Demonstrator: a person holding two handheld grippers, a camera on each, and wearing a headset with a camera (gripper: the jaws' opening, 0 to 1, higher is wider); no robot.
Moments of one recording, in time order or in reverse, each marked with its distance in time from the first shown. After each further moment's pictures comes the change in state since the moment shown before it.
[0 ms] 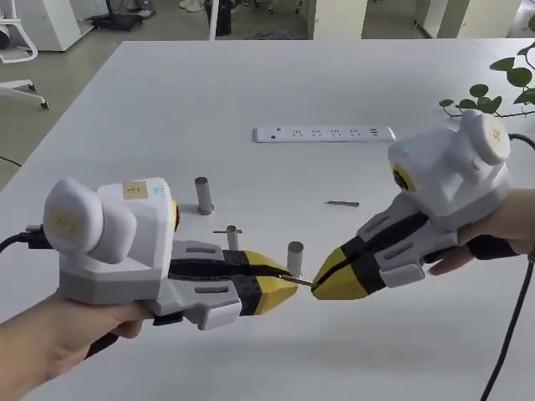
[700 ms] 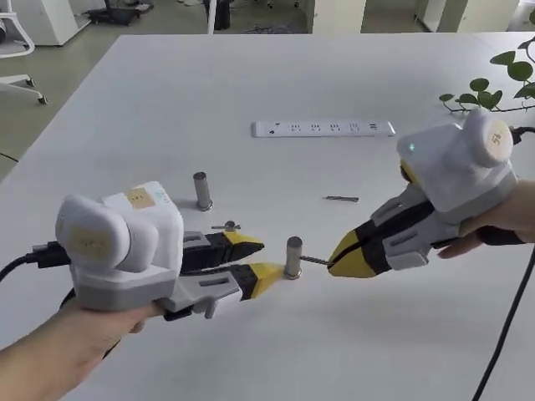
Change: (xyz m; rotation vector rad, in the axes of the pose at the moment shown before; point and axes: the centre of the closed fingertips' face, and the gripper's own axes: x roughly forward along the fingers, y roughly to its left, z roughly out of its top) left arm 0.006 0.046 -0.013 0.015 0.008 0.264; right arm -0.017 -0.043 -0.032 -0.039 0.110 -0.169
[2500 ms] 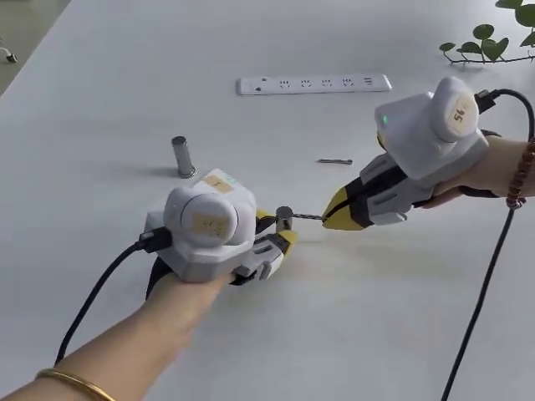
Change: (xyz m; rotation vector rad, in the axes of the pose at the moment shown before) left arm 0.079 0.031 -0.040 -0.044 0.103 0.180; right arm 0.010 -0.060 -0.035 -0.070 0.109 -0.101
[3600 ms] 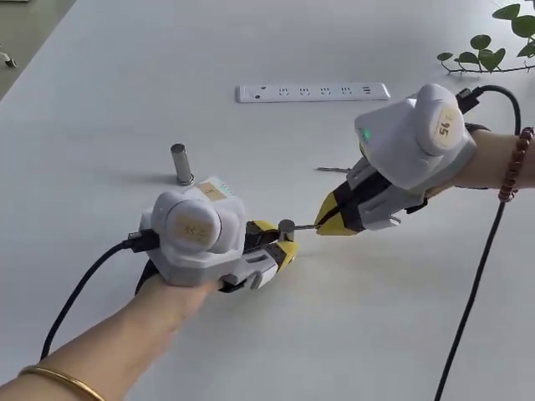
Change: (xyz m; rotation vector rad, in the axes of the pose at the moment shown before) left arm 0.001 -0.009 -0.002 0.030 -0.008 -0.142; right arm 0.002 0.007 0.013 -0.180 0.093 0.029
